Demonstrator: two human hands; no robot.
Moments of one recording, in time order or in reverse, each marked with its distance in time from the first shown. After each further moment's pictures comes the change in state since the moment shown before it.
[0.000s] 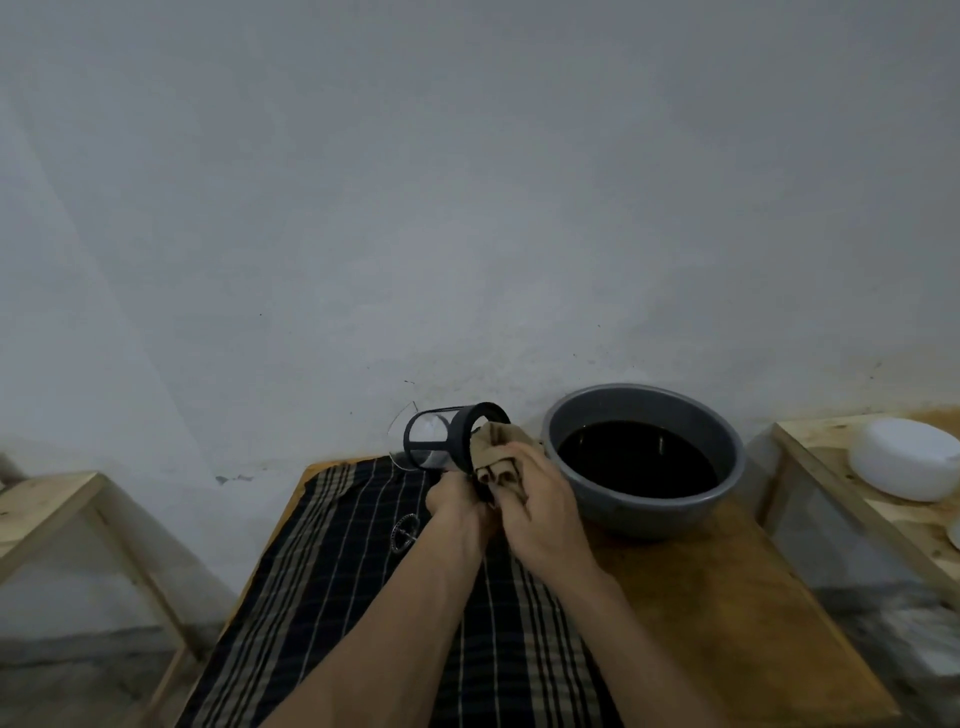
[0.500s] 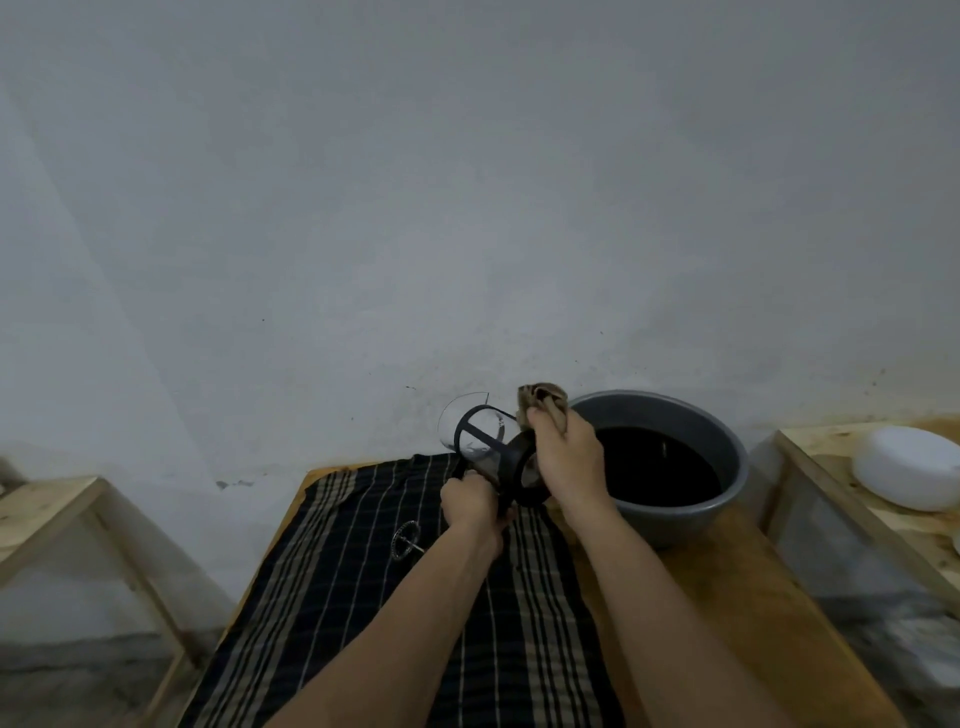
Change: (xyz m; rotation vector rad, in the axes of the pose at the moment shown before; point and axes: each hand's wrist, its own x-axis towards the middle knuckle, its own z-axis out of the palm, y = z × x) left_hand 0.016 -0.014 0.003 0.316 0.002 0.236; right_hand 0.054 -0.013 -0.027 0.234 0.189 0.385
